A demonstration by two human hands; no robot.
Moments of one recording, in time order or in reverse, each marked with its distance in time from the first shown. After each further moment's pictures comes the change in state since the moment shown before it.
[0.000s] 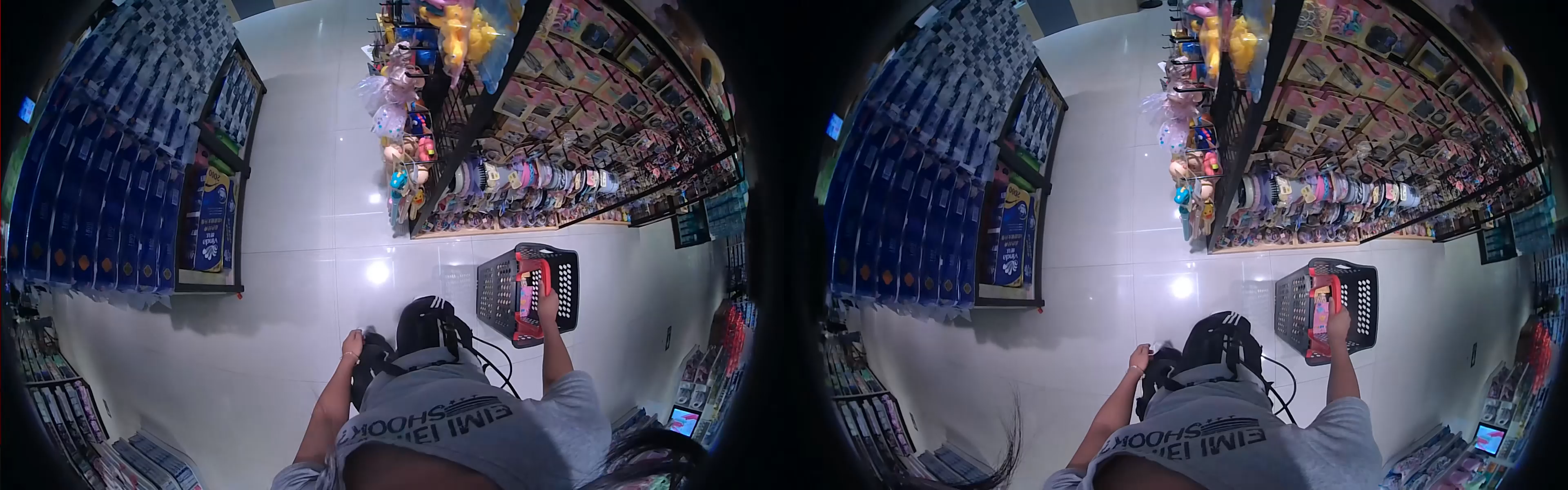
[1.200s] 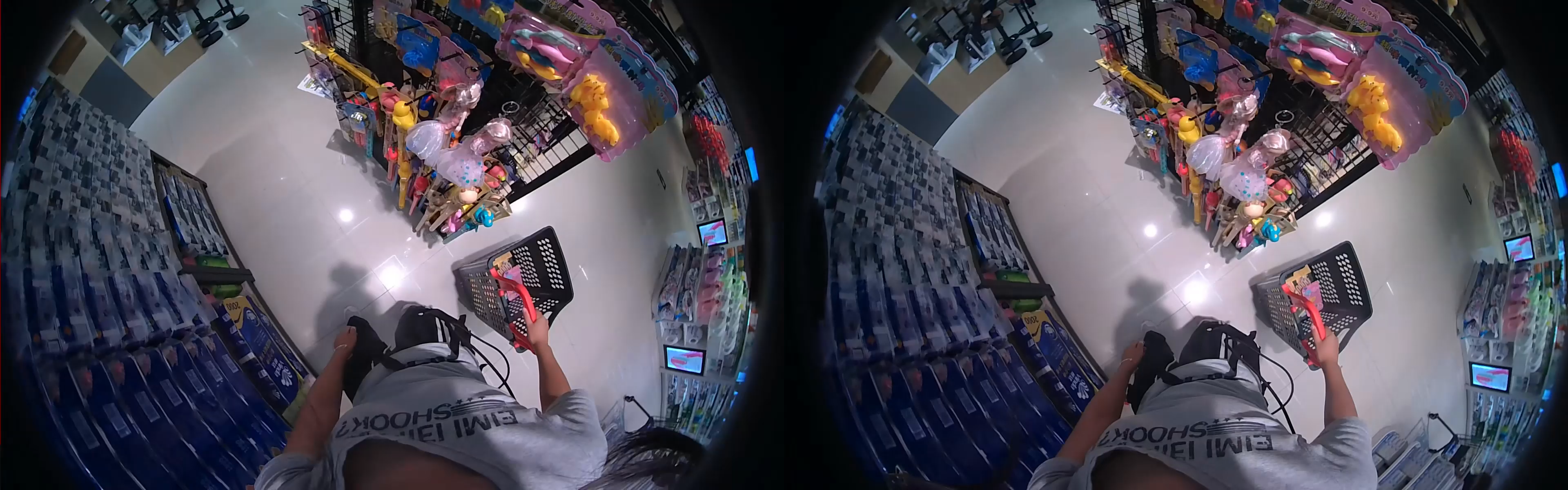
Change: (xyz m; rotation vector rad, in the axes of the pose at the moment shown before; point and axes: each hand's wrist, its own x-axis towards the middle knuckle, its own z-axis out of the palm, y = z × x) left_hand 0.324 0.232 -0.353 0.972 -0.332 0.305; right_hand -0.264 -0.342 0.149 0.174 0.041 0.367
